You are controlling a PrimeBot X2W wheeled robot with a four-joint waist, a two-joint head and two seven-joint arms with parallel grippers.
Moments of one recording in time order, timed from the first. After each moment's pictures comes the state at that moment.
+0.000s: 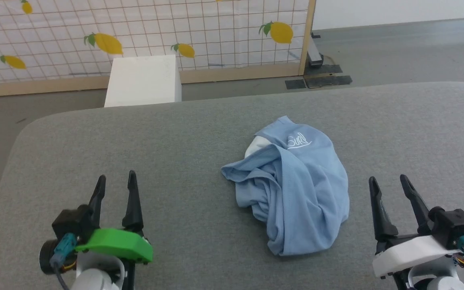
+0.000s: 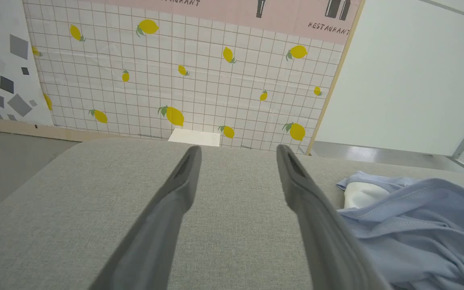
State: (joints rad) left arm -0.09 0.17 -0.14 0.16 -0.38 0.07 -0.26; right arm 0.02 -0.05 -0.03 0.04 0.14 0.13 -0.14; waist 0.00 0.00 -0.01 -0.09
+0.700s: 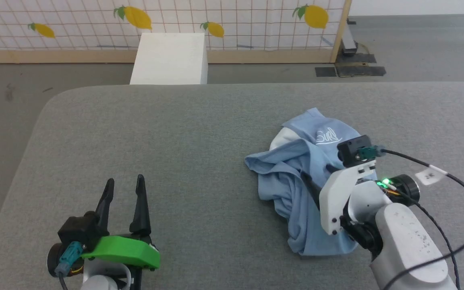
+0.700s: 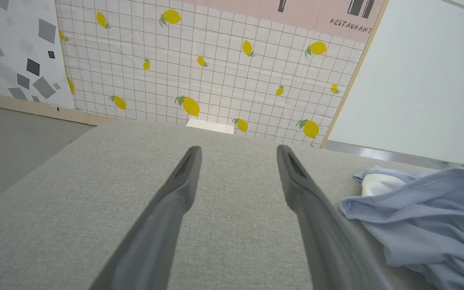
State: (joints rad) left arm -0.05 0.06 -0.03 0.12 -0.27 -0.04 -0.26; right arm -0.36 -0.05 0.18 0.35 0.19 0.13 0.44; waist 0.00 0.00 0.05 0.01
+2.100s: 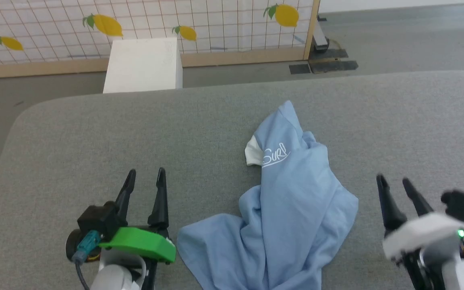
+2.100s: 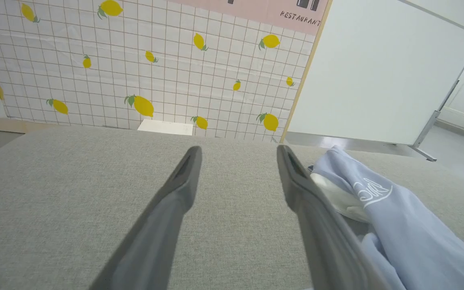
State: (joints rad) left arm -0.09 0.05 -0.10 0.16 -0.28 -0.07 -0.26; right arm -0.03 -0.05 -0.10 0.10 0.36 0.13 0.07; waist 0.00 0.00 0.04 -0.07
